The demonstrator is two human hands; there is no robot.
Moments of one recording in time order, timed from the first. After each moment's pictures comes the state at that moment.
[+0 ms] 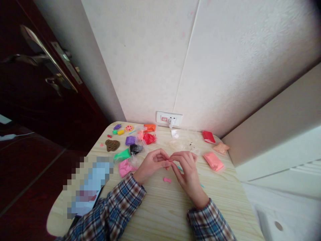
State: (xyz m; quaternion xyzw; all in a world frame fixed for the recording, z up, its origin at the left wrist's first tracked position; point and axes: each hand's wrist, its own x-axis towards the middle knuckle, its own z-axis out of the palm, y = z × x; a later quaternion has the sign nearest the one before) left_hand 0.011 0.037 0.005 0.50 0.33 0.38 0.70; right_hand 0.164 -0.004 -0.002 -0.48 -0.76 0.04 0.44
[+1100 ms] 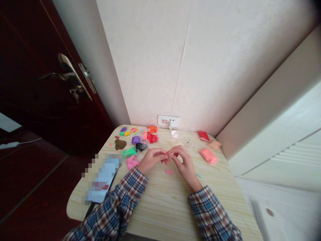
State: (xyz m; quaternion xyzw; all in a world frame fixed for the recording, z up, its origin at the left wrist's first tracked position) left_hand -0.006 0.035 0.005 0.61 0.32 0.36 0.63; right_hand 0.157 0.000 -0.005 -0.43 -0.70 0.22 0.54
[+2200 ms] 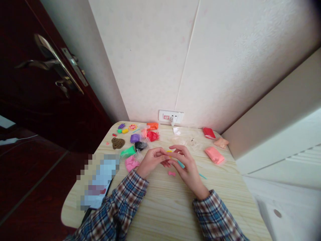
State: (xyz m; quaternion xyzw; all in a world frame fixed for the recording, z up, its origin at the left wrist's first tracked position) left_hand -0.006 0.033 0.000 0.50 0.36 0.37 0.70; right_hand 0.154 -0.007 -0.005 -0.44 -0.73 0.19 0.48
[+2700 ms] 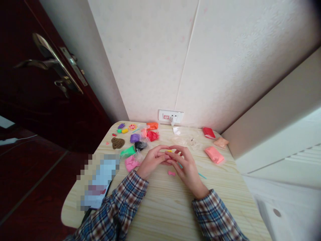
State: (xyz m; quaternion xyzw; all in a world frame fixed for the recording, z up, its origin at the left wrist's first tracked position) left_hand -0.003 0.029 0.001 0.48 0.34 0.36 0.72; right_hand 0.155 -0.006 -0.009 -0.46 -0.75 0.14 0.45
